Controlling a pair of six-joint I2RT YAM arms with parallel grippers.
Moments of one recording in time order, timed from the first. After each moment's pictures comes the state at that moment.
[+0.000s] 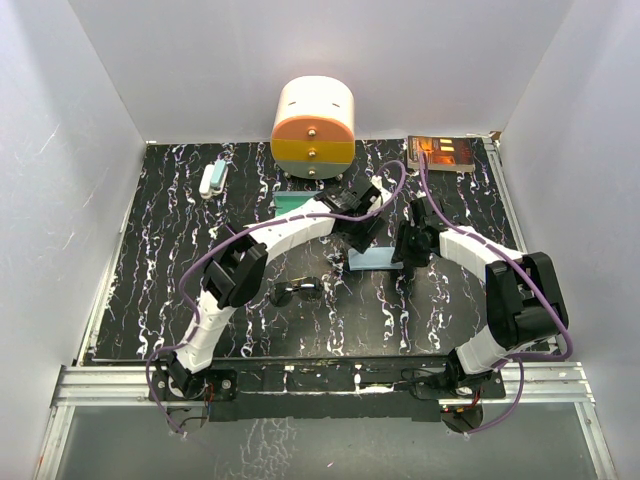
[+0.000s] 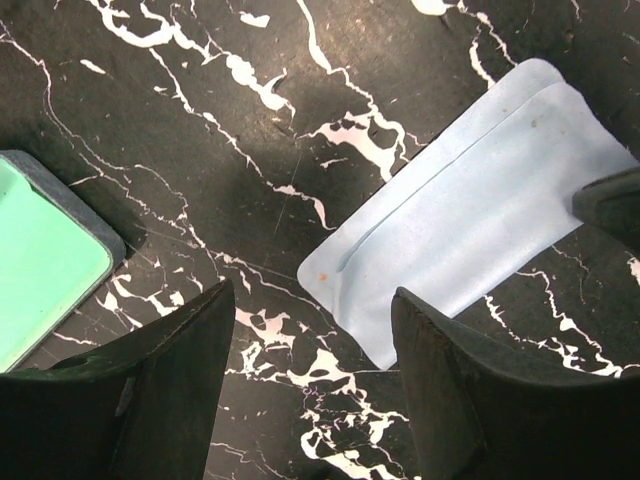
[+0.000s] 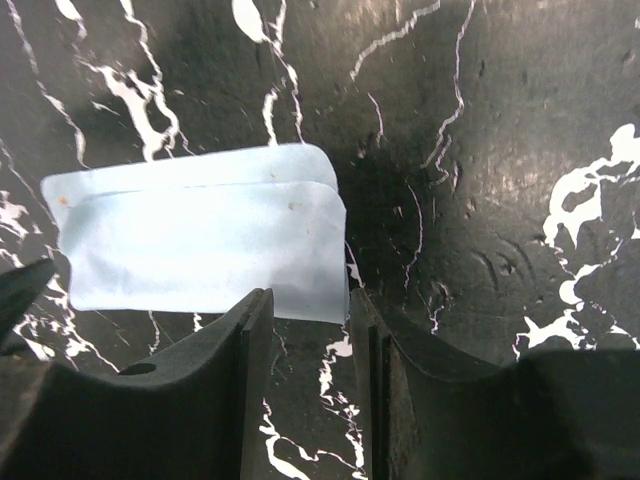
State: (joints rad) left arm -0.85 2.22 1.87 -0.68 -0.07 -0.06; right arm 0.21 1.55 0.88 -0.40 -0.08 0.44
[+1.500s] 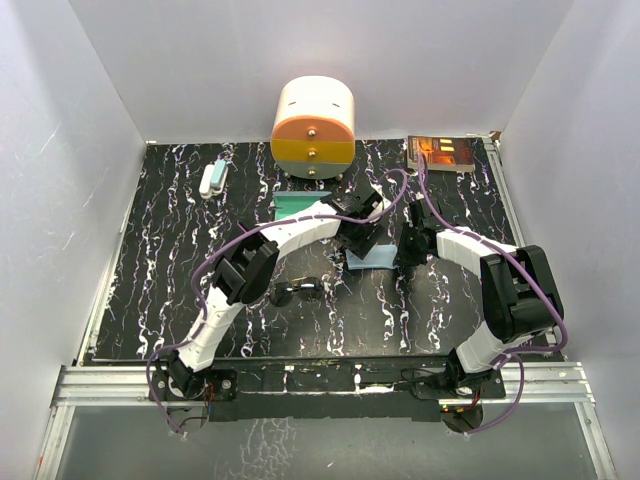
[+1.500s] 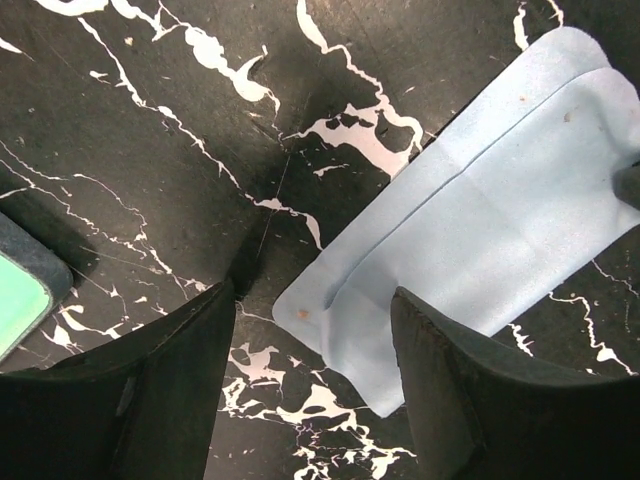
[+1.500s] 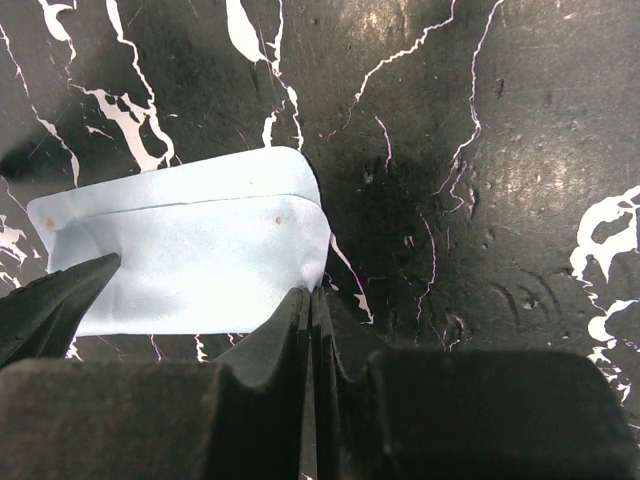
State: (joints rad) left arm -0.85 2.32 1.92 -0.71 -0.05 -0.07; right arm 0.21 1.60 0.85 -0.32 -0.09 0.47
